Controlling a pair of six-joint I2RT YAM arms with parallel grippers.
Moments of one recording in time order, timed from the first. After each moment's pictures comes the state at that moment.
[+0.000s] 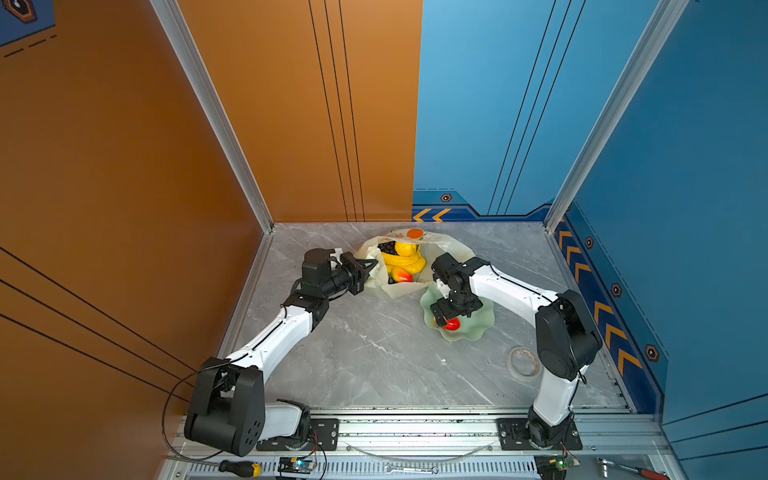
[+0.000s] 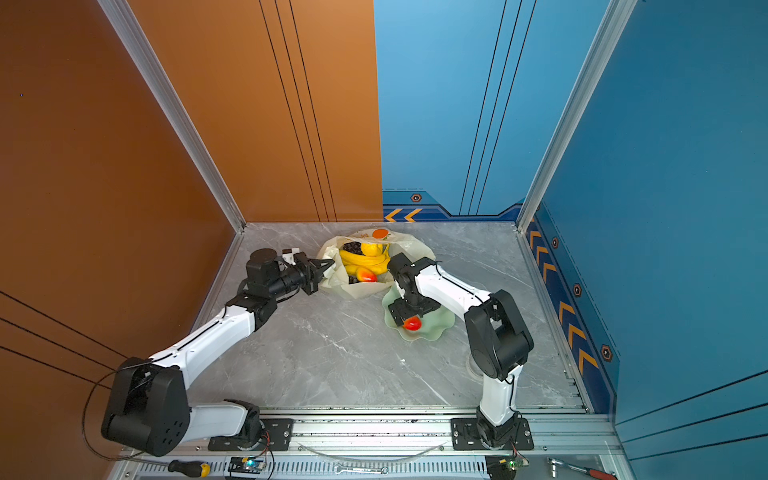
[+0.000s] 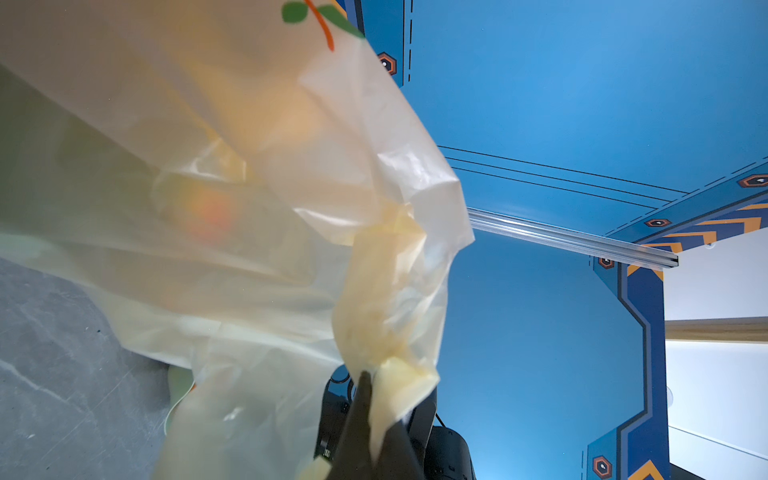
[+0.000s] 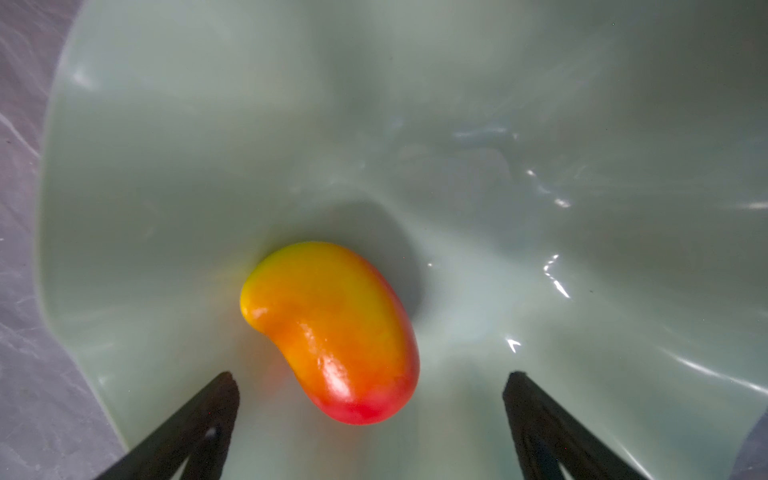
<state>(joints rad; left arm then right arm) -0.24 1.33 0.82 0.25 0.56 -1.57 0.58 1.85 1.40 -1.03 0.05 0.13</state>
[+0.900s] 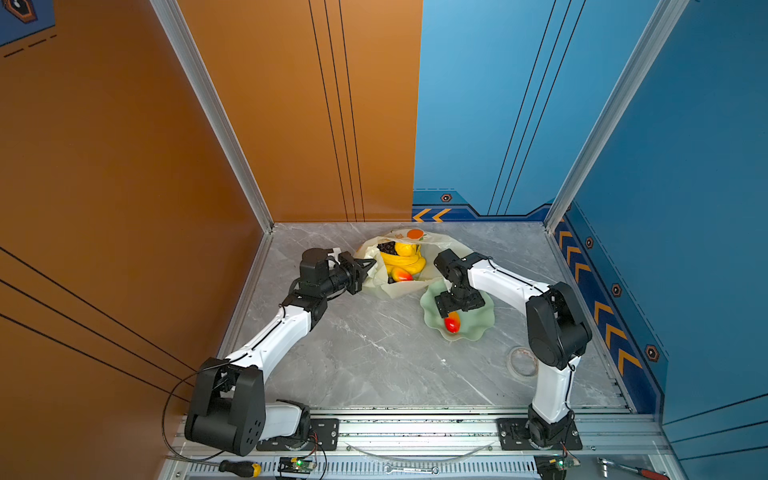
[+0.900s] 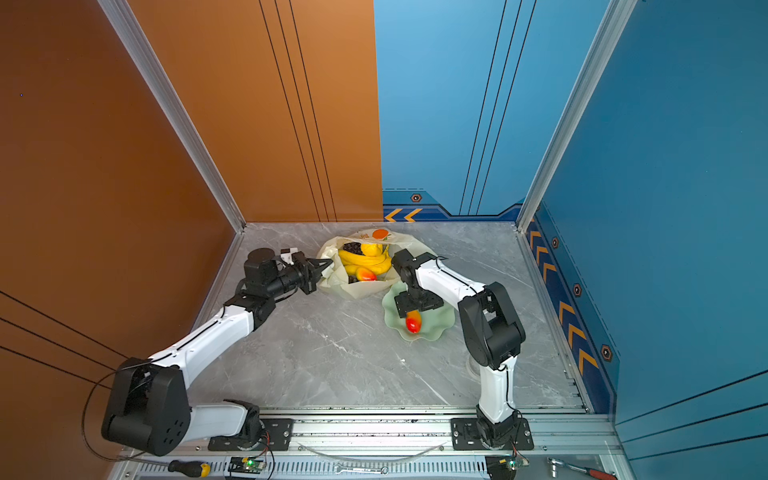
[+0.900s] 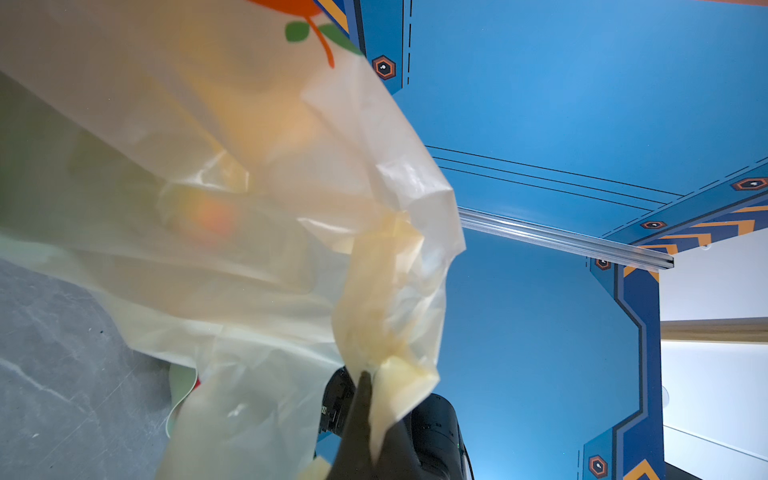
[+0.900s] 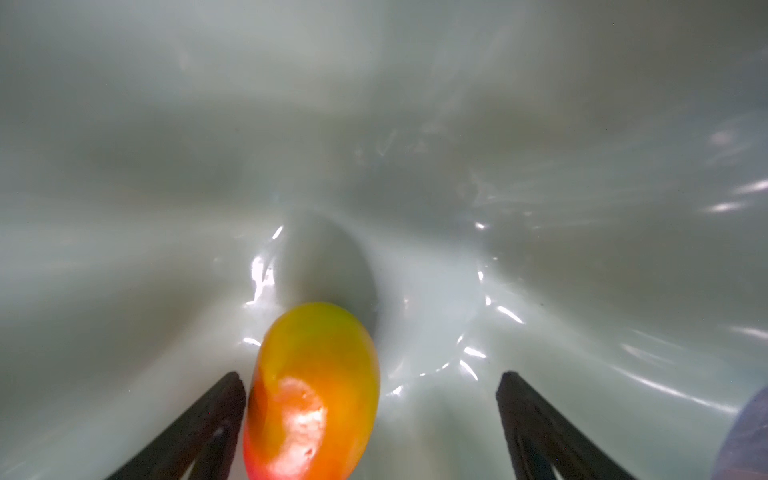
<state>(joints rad) -0.22 1.33 0.82 0.25 0.58 -1.57 0.53 1.93 1.46 -1.04 0.10 0.27</state>
